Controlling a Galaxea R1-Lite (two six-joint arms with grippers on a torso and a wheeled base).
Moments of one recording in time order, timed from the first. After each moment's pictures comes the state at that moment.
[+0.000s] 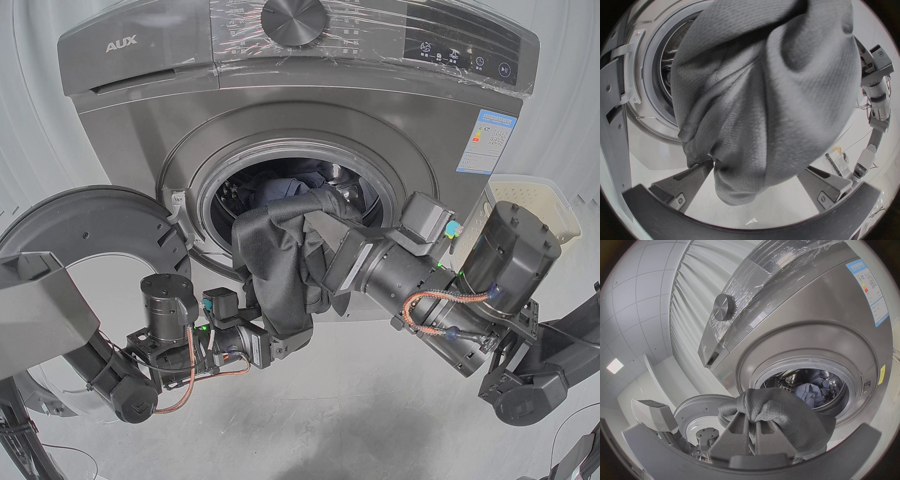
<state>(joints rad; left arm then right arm) -0.53 1.99 -0.59 -1.17 -0.29 -0.17 0.90 1.81 -0.84 -1.23 -0.17 0.33</state>
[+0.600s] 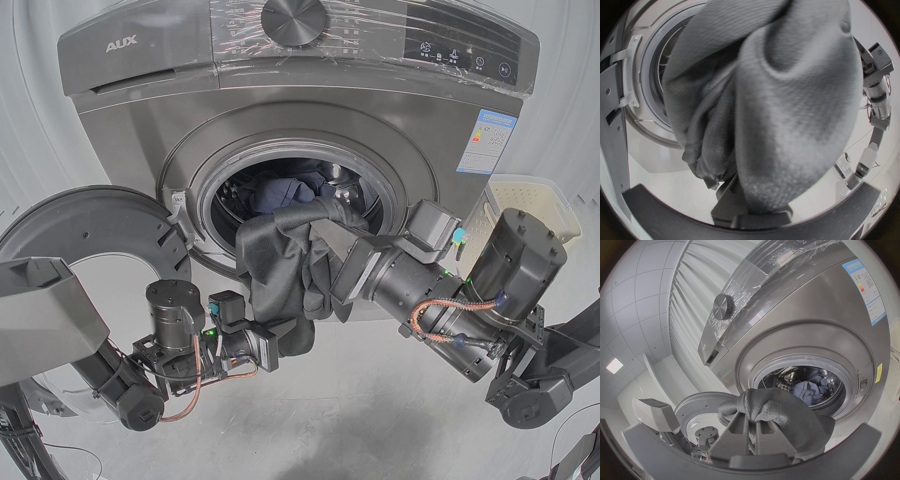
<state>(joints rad) -0.57 2.01 -0.58 -1.24 -0.24 -0.17 0.90 1.79 -0.80 -1.23 -0.17 0.33</state>
